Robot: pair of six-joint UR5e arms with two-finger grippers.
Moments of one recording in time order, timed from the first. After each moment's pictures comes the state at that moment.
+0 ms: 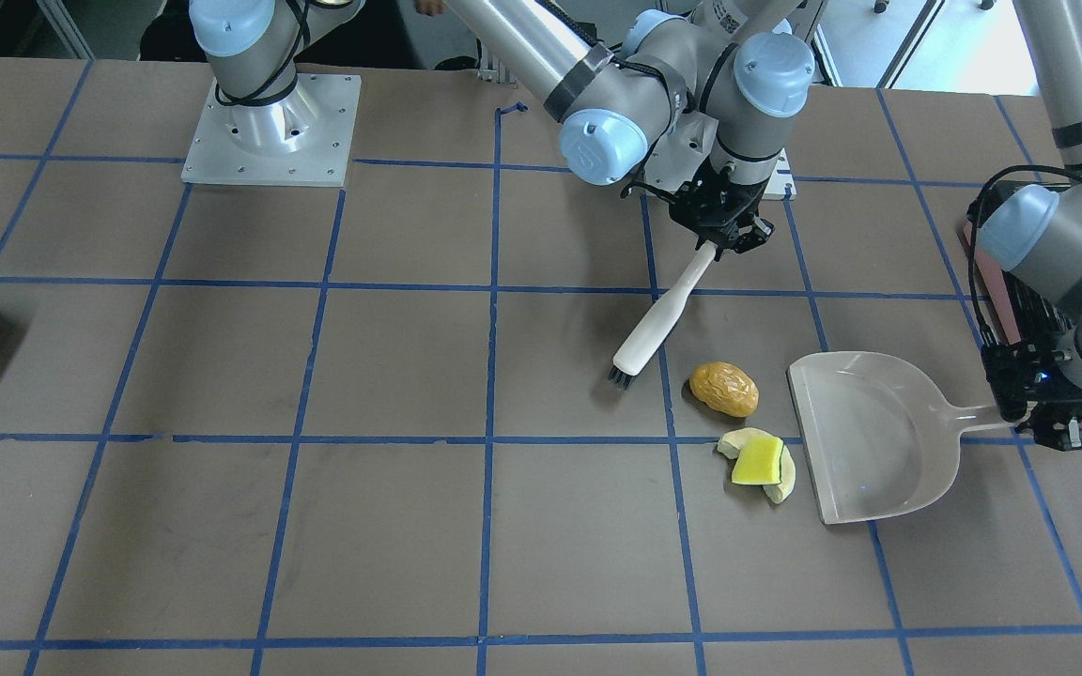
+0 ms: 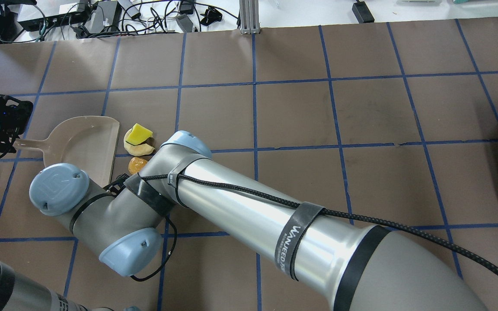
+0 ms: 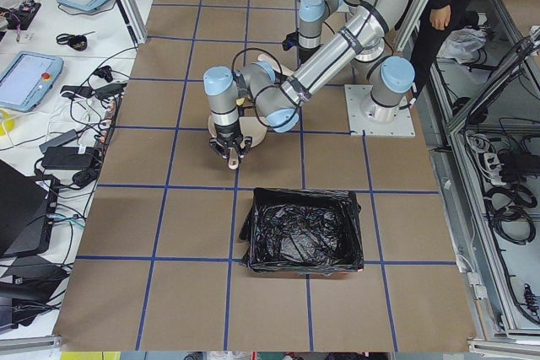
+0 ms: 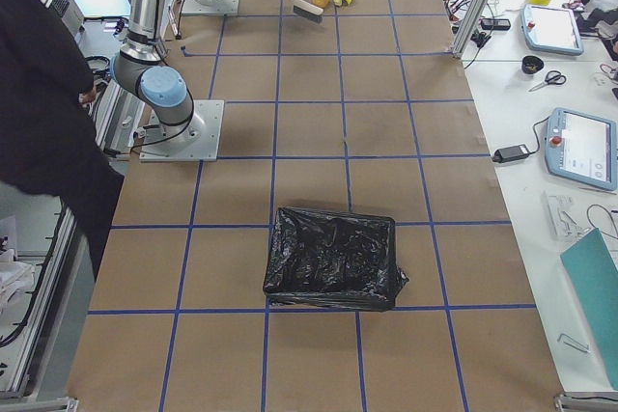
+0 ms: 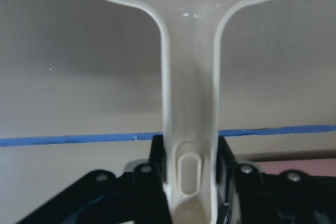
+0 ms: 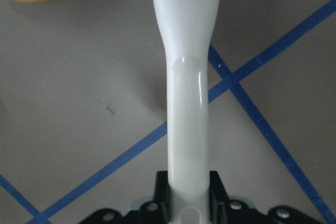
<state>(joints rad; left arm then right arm) -1.01 -1.99 -1.74 -0.91 1.86 2.14 2.52 -0.92 1.34 -2.04 -1.48 1.60</state>
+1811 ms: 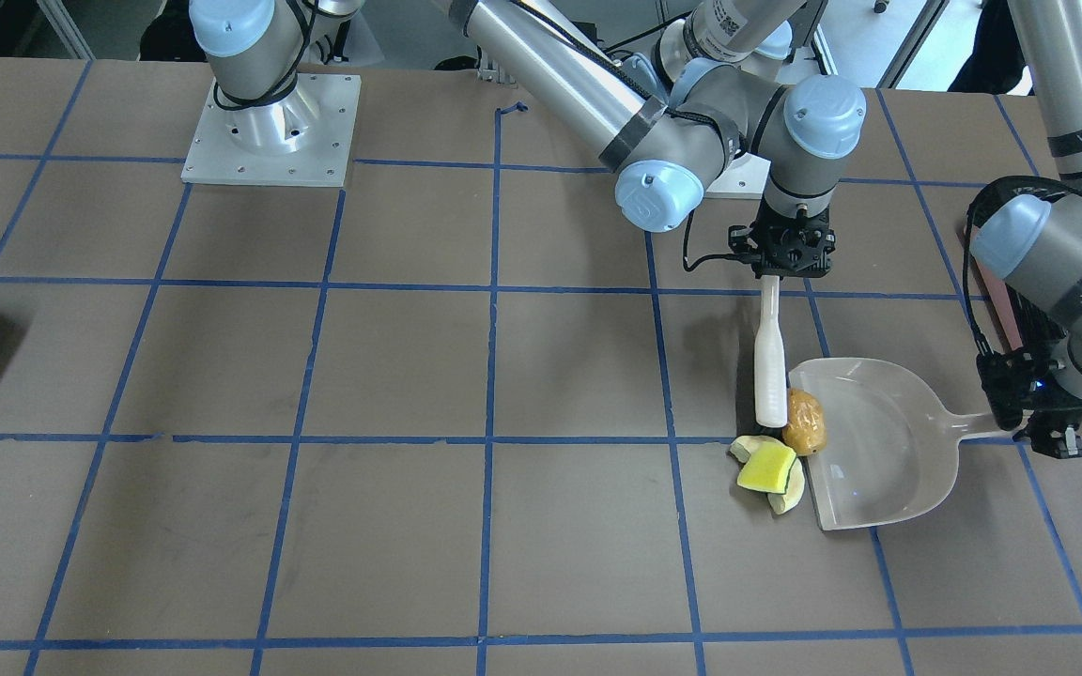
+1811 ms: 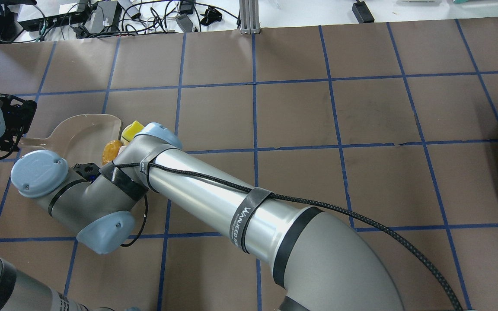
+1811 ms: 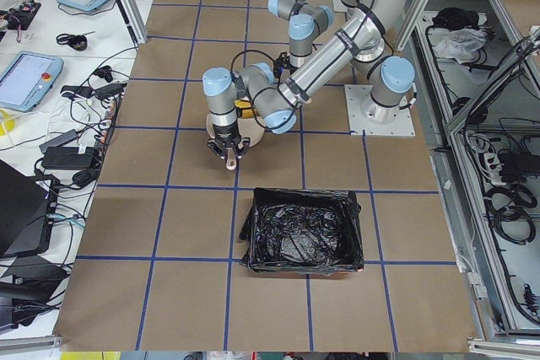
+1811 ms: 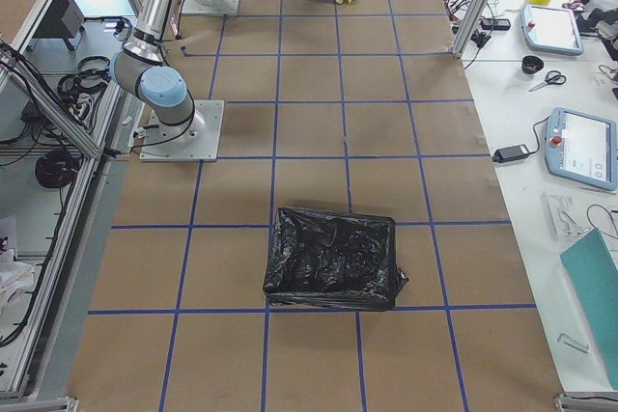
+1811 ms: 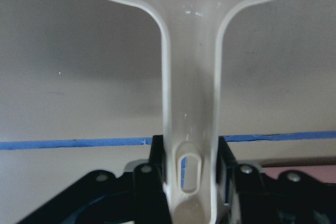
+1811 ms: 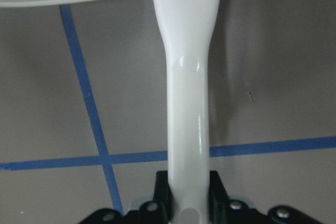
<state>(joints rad) -1.02 -2.00 -1.73 -0.87 1.86 2.13 2.52 -0.74 1.10 -2.05 -1.39 1.06</state>
